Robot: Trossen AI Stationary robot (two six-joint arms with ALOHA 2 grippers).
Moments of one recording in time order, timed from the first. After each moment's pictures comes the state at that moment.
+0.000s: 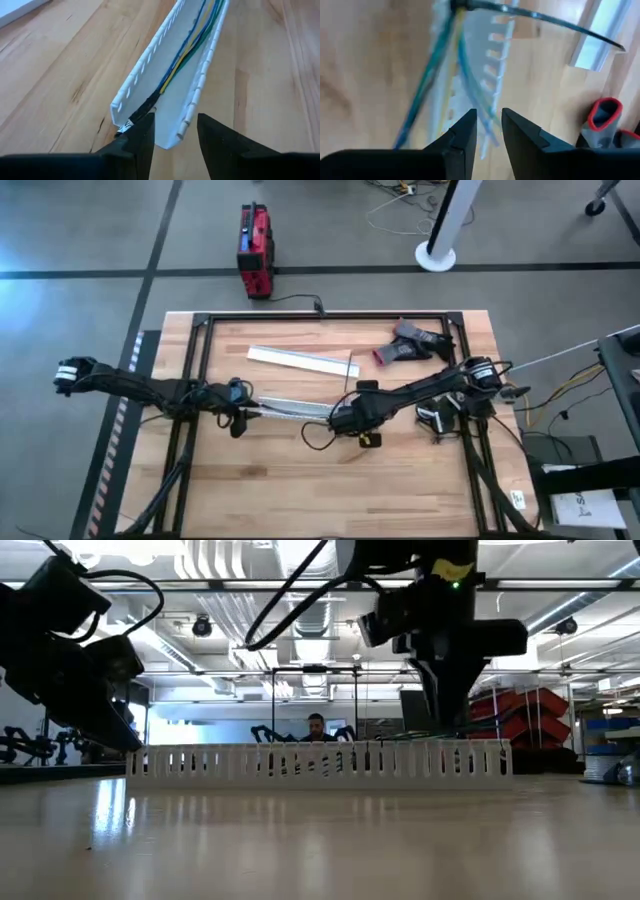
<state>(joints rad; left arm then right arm) -0.07 0.68 0.11 -0.09 -0.11 -0.40 0.17 2.01 1.48 -1.16 0.29 0.17</state>
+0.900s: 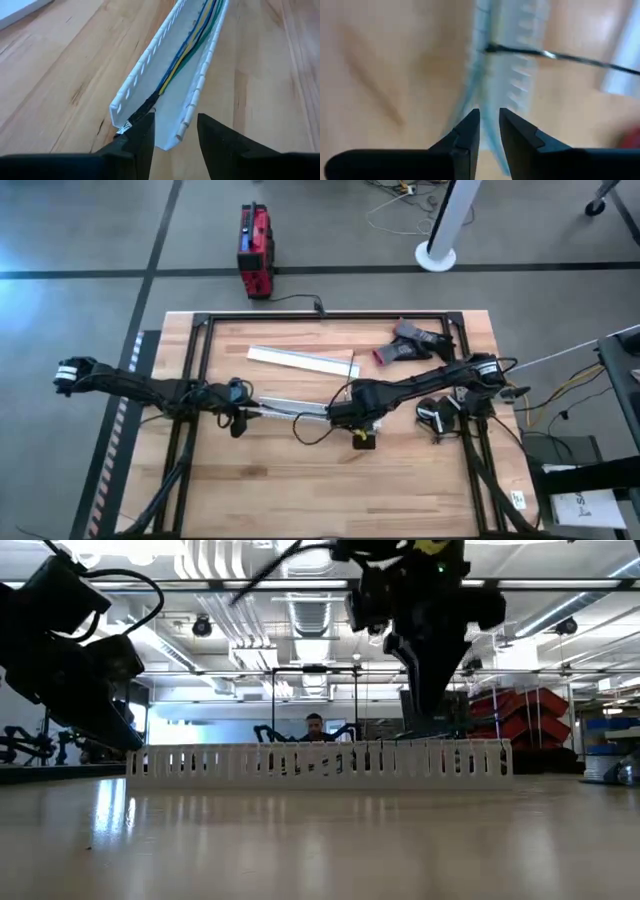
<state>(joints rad) -0.08 0.68 0.11 -0.09 -0.11 -0.40 0.17 1.97 1.50 -1.06 0.06 0.15</state>
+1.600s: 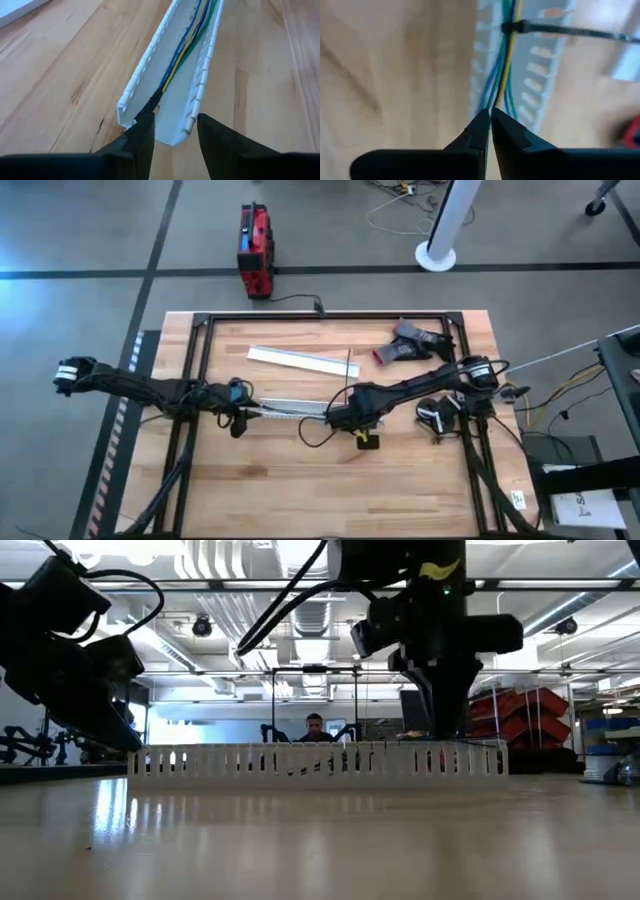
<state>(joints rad) -0.07 0.69 0.11 -0.09 -0.11 -0.40 0.16 2.03 1.49 -1.14 0.18 0.14</state>
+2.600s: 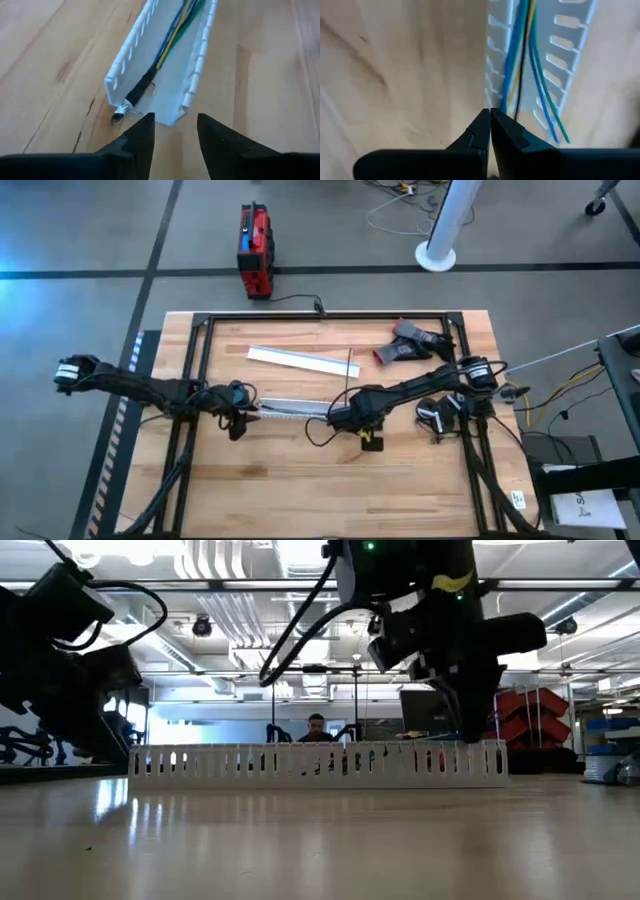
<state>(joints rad) -0.08 0.74 0.11 -0.11 -0.06 -0.40 0.17 2.04 1.49 -1.25 0.11 0.24</state>
